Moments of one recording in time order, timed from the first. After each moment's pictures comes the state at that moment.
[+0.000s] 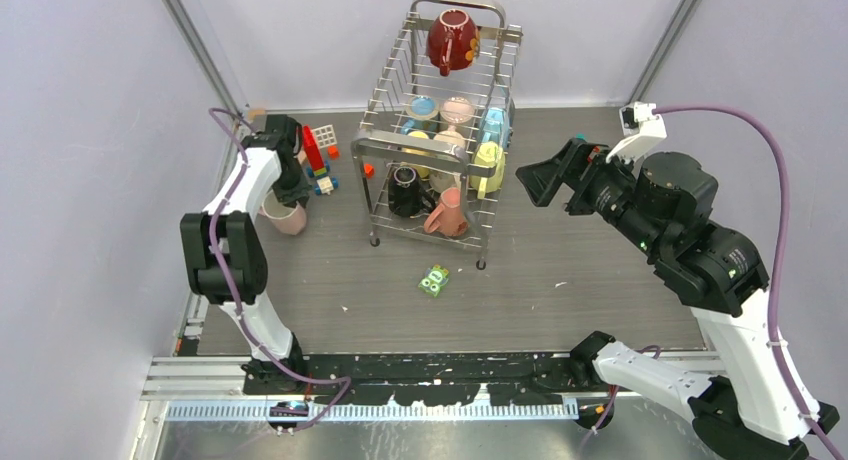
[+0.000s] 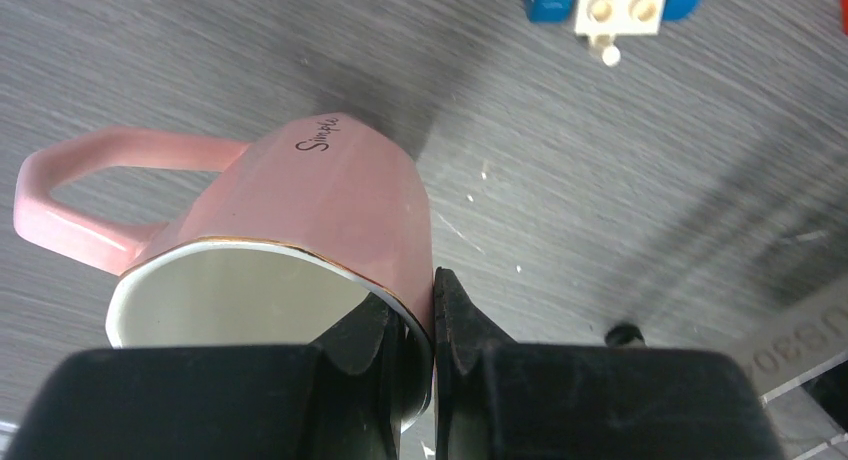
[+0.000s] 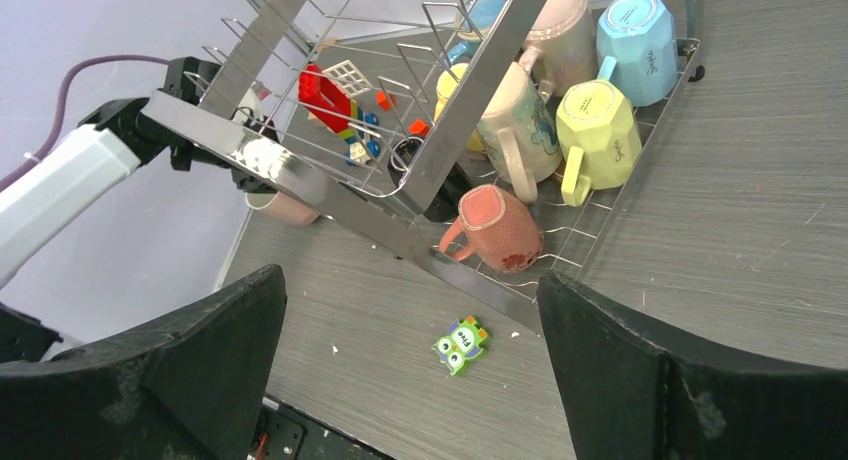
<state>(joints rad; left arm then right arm) -0.02 1.74 1.45 -0.91 -0.16 -0.42 0.62 0.91 1.55 -0.85 0.16 0.53</state>
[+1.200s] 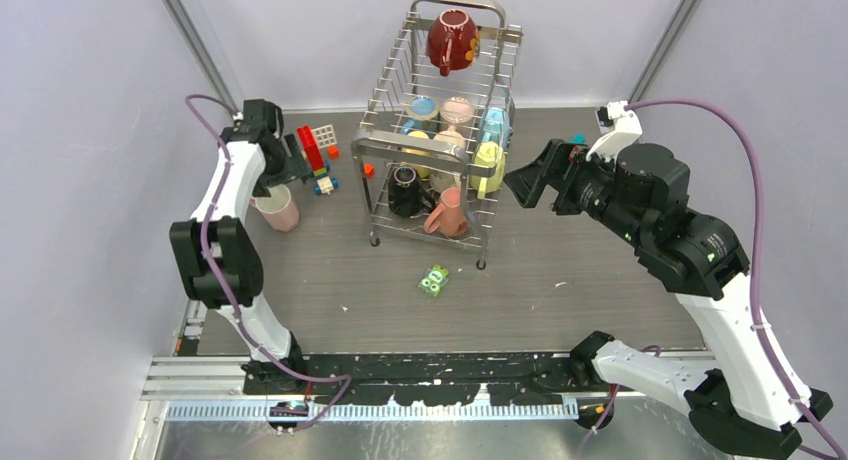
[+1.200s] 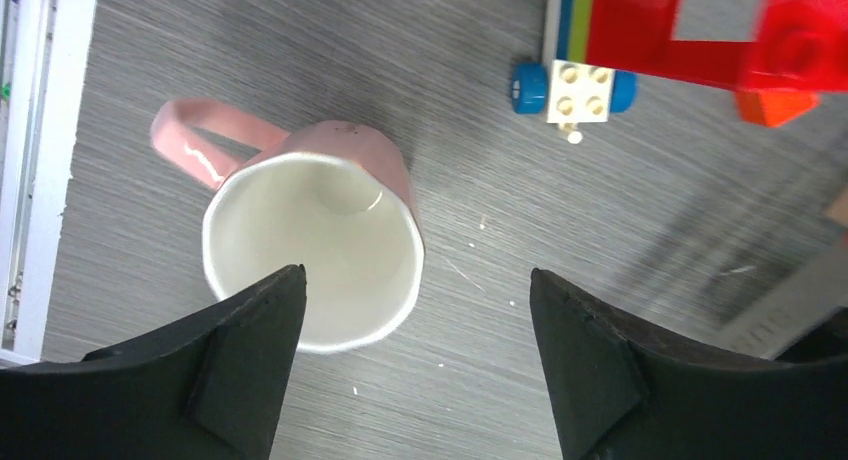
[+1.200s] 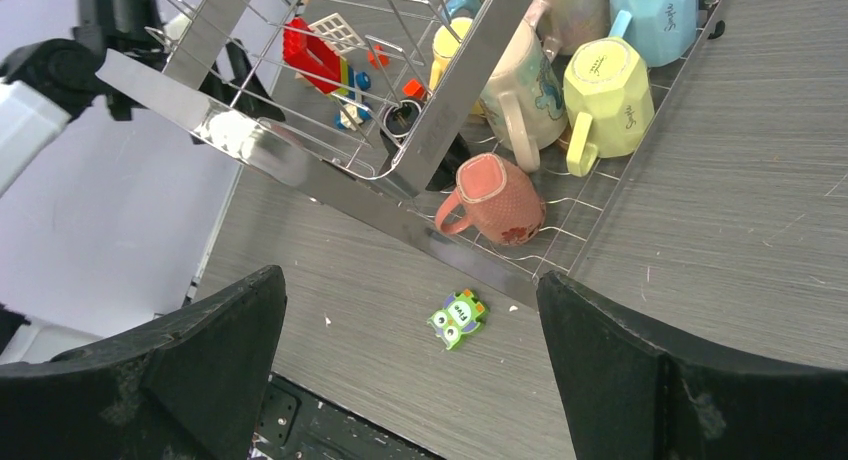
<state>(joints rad) 0.07 1.78 1.56 -0.89 -0.14 -0.35 0.62 0.96 1.54 -0.88 0.11 0.53</state>
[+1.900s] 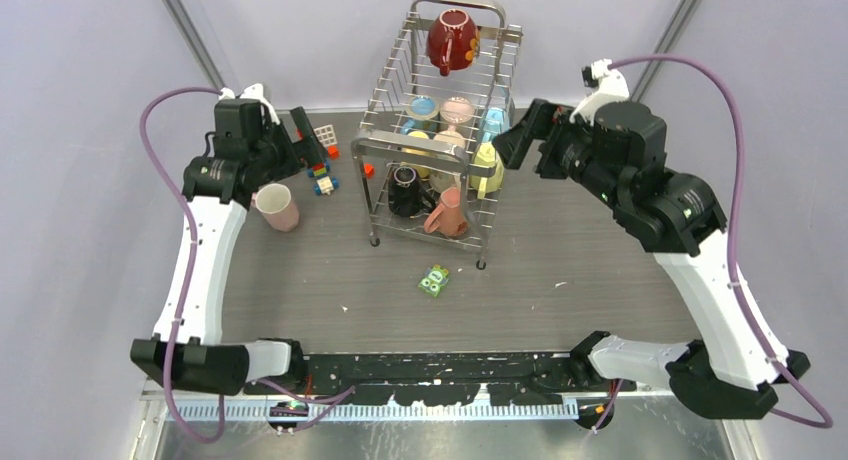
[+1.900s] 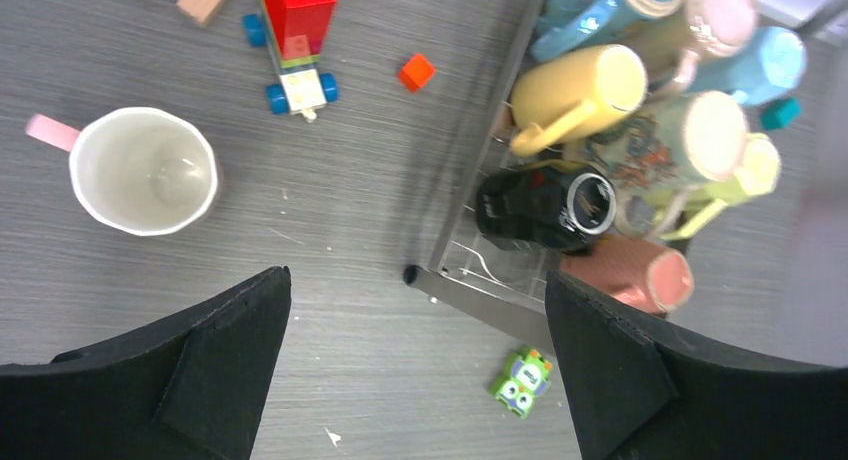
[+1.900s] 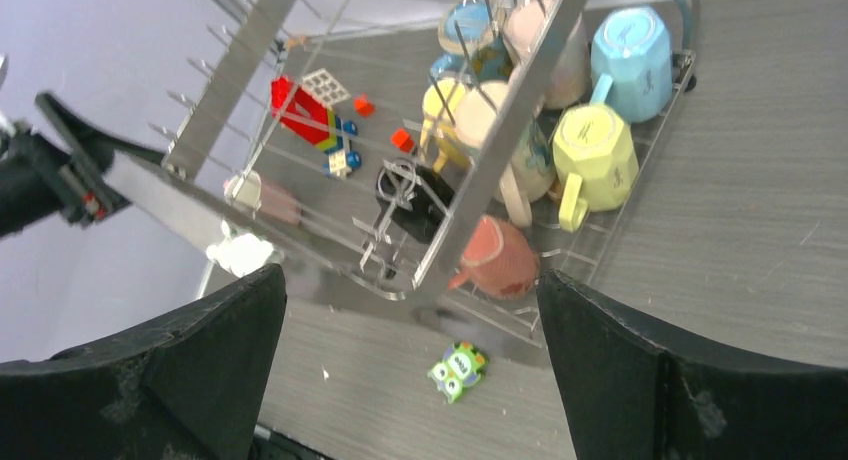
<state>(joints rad) -0.09 1.30 1.54 -0.88 0.03 -0.41 0.62 1.12 1.70 -0.88 0.18 0.52</state>
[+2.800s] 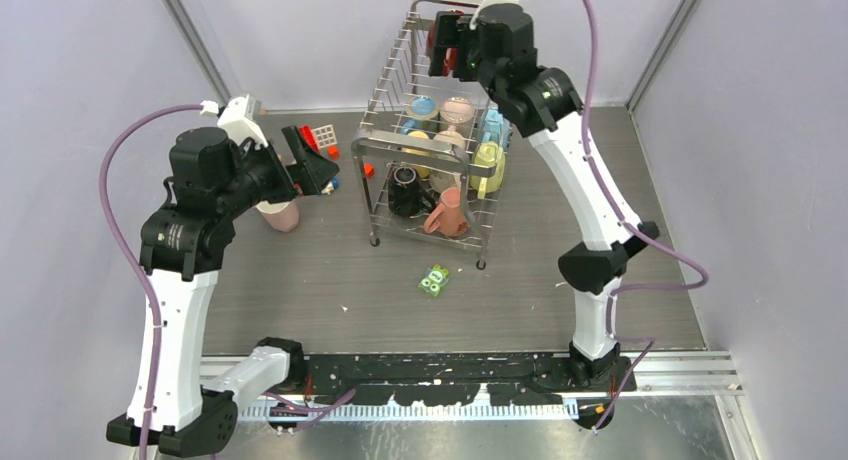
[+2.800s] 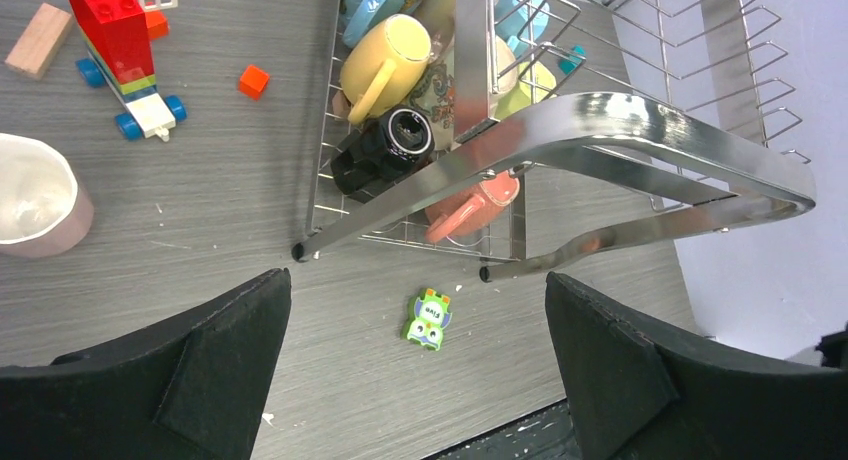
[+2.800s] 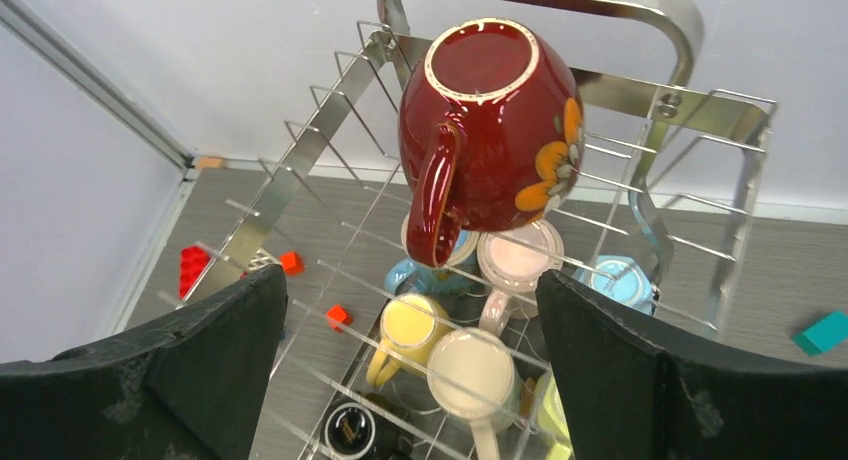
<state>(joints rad) -0.18 1.01 1.57 -0.94 0.24 -0.43 0.62 1.93 2.54 -0.78 0.34 0.26</state>
